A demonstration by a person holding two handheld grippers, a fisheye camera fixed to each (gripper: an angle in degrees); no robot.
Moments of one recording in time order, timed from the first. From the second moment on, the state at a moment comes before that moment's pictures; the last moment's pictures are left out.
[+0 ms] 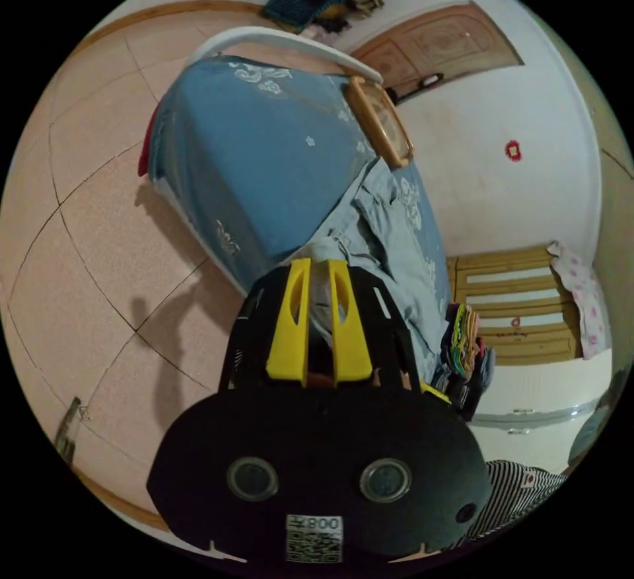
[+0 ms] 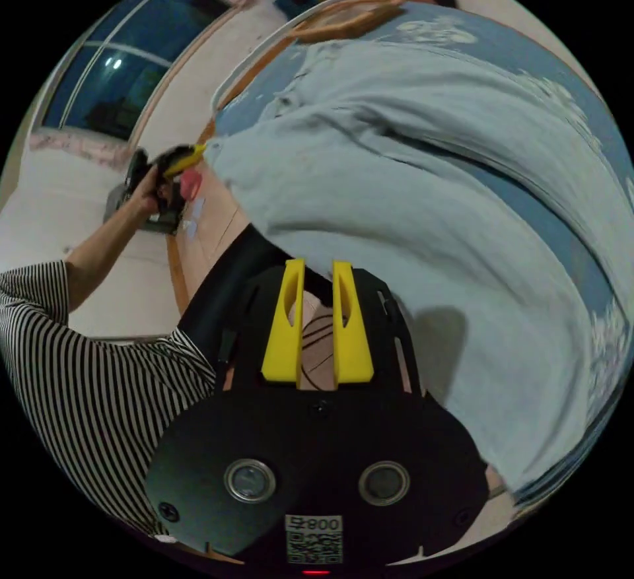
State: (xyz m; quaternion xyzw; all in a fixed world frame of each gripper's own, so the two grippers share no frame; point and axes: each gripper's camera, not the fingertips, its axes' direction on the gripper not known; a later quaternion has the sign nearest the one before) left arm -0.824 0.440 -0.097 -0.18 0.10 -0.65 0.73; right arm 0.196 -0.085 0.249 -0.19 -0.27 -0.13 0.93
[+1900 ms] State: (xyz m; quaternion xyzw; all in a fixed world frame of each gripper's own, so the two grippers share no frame) left arm -0.303 0.002 0.394 -0.37 0.29 -0.08 0.88; right arm 0.721 -0.227 0.193 -0.12 0.01 0.19 0.97
